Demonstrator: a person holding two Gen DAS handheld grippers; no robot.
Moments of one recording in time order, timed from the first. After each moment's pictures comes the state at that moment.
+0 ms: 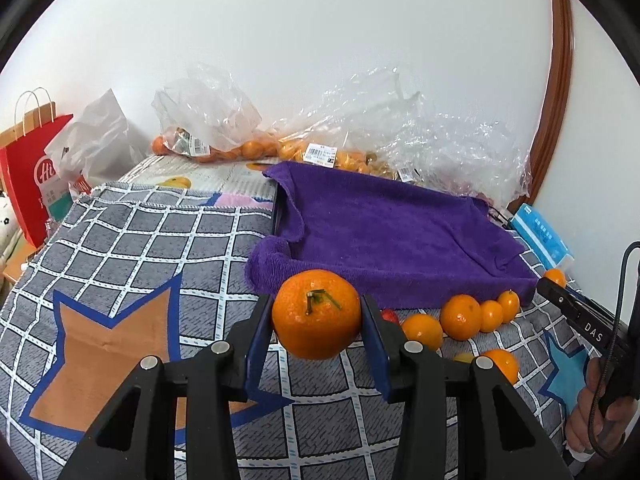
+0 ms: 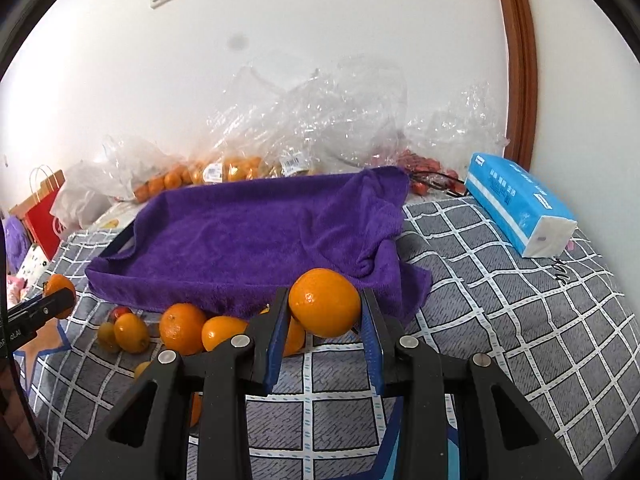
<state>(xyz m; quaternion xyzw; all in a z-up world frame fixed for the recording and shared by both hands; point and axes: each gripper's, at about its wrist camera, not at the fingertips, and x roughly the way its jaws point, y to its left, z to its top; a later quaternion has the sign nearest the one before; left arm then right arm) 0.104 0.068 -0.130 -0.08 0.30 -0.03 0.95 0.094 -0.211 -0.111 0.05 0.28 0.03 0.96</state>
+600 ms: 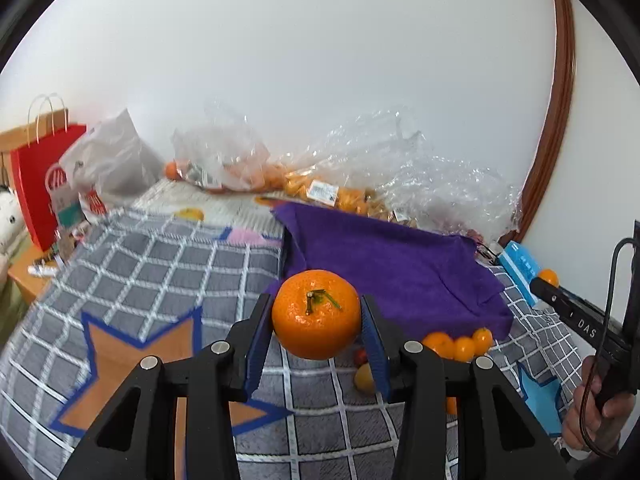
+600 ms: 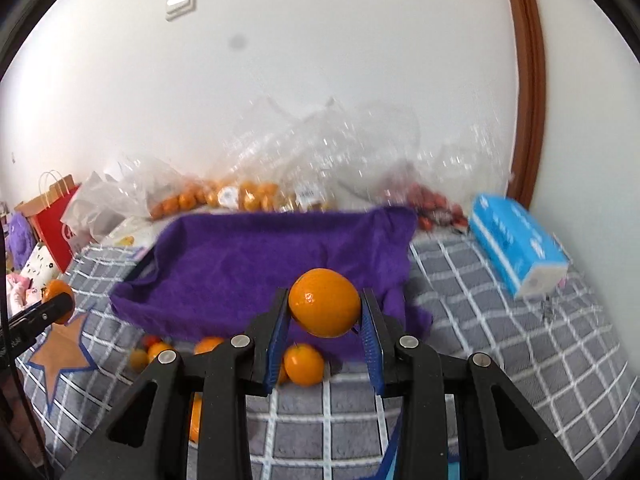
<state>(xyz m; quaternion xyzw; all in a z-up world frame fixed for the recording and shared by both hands) 0.088 0.082 -0.083 -0.10 0.27 -0.03 0.96 0.094 -0.193 -0.057 0.03 0.26 0.04 0.96</state>
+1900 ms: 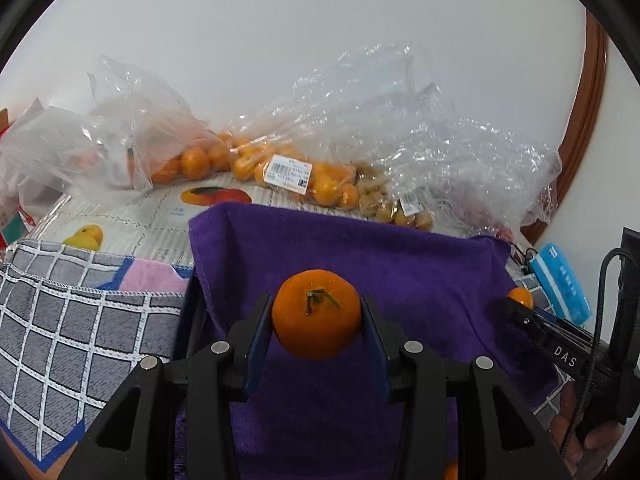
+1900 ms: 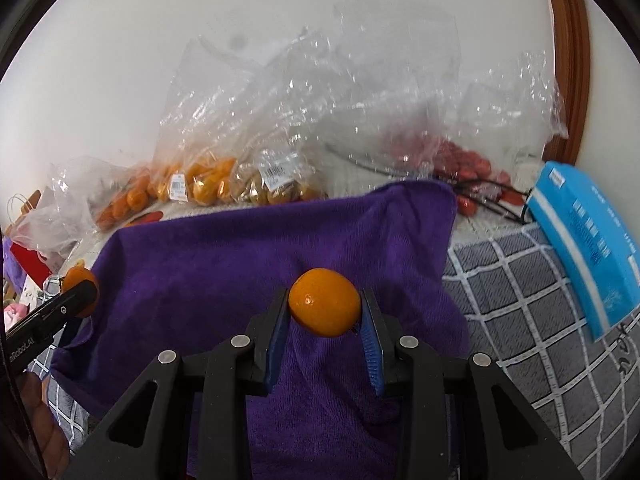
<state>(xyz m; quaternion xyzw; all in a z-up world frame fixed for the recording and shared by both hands) 0.255 0.029 -0.124 -0.10 0.35 -0.05 0.93 0.246 -0.211 -0.110 0.08 0.36 0.04 0.93</state>
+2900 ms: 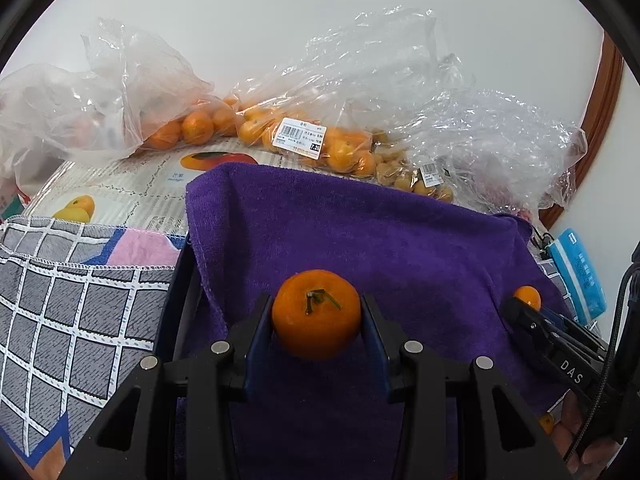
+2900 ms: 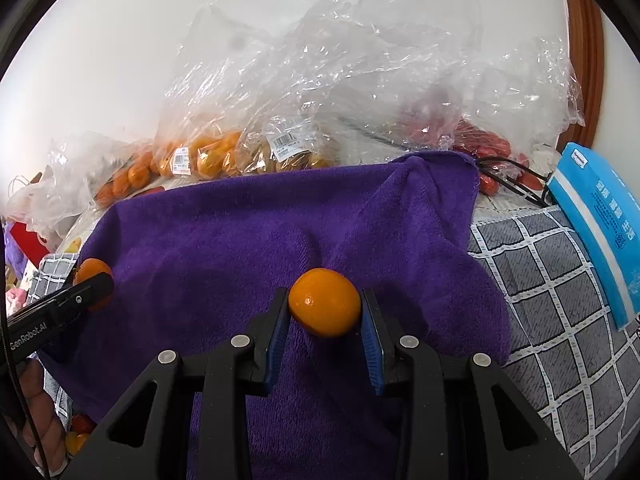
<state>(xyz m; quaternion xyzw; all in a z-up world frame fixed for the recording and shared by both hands) 0.271 0.030 -0.148 -0.10 0.39 -0.04 0.91 0.251 -0.199 -0.131 0.06 0.37 0.05 0.93</state>
